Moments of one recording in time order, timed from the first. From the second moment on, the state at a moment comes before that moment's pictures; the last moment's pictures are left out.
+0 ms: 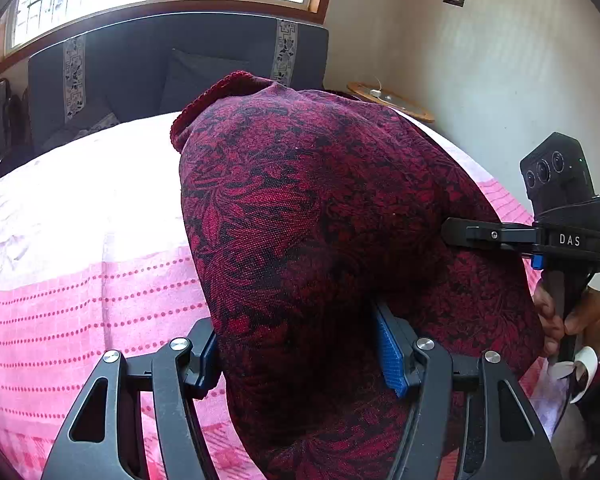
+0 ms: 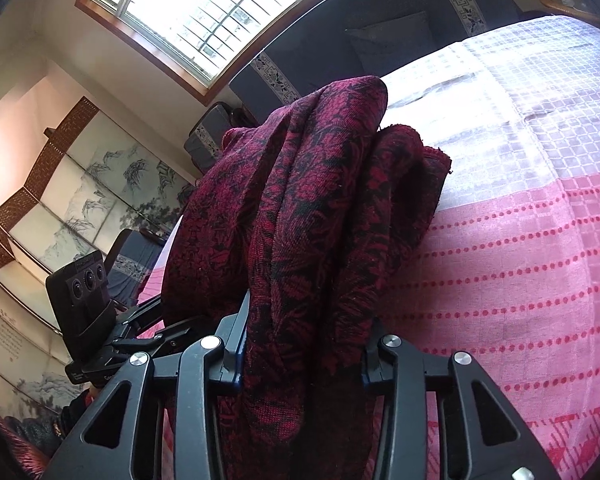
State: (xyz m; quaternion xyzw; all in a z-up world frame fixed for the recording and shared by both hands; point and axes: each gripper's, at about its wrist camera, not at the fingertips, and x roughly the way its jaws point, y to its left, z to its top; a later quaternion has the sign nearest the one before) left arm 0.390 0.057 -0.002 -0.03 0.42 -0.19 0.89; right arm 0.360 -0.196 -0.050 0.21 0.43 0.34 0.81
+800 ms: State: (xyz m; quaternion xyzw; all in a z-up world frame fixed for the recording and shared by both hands) left arm 0.270 0.125 0.042 -0.02 0.38 -0.10 0.92; right arm 0.265 -0.128 -0.022 0.22 0.39 0.41 0.79
